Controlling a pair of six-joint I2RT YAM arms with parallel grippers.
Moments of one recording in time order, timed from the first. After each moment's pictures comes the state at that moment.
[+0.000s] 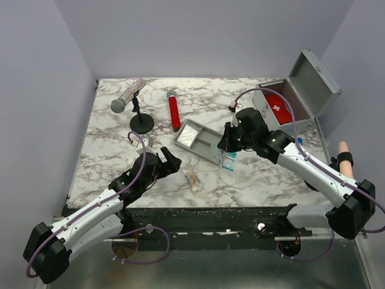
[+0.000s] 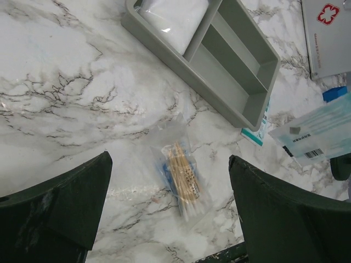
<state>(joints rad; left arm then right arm) -0.70 0.79 0.39 -0.13 -0.24 -0.89 0.70 1.26 1.08 -0.54 -0.06 0.47</state>
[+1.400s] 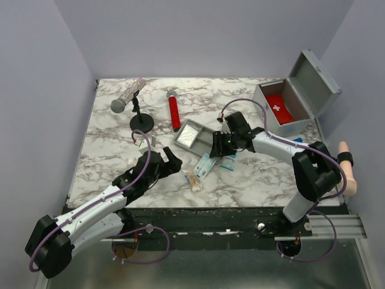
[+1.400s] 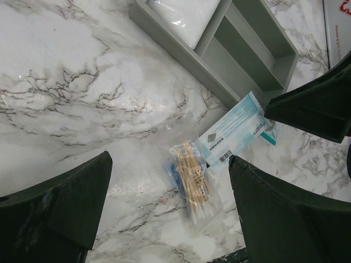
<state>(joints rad) -0.70 0.85 0.41 -0.13 -0.25 -0.88 0.56 1.67 1.03 -0.30 -0.30 0.37</state>
